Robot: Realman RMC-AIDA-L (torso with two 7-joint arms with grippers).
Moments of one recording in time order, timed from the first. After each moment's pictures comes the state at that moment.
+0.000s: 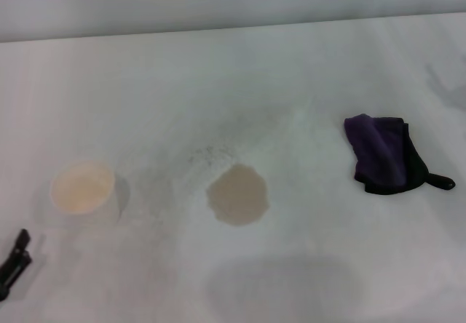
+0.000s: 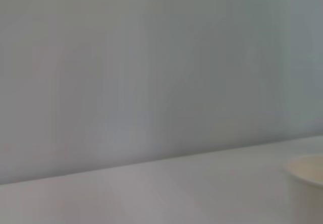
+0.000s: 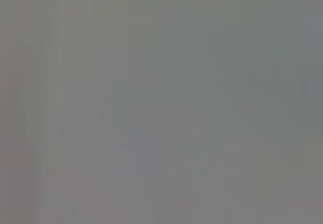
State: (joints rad) left arm -0.09 -2.09 0.95 -0.03 0.91 1.45 -0.19; right arm 0.31 2.01 -0.62 -0.31 2.14 1.24 -2.53
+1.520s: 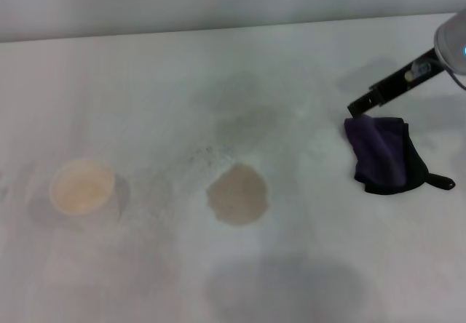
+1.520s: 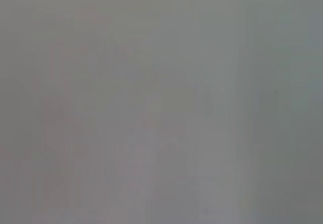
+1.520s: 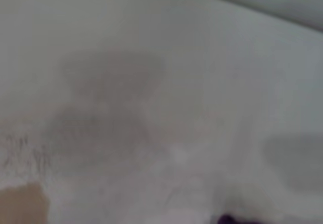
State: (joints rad) left arm -0.19 -2.08 0.95 0.02 0.61 1.56 -0.19; right arm 0.60 2.01 -1.22 -1.26 0.46 1.46 -0.42
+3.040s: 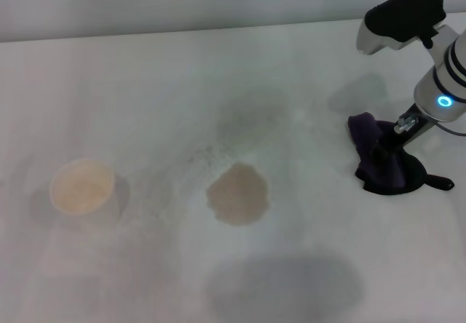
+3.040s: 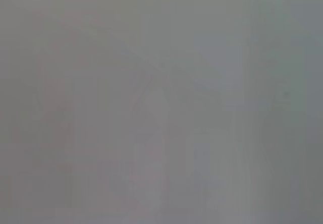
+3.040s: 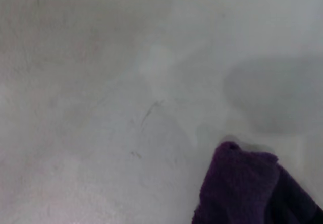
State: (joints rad) left arm -0.20 -2.08 0.95 0.04 0.59 1.54 -0.18; right arm 0.69 2.02 -1.35 -0.94 0.33 1.34 -0.38
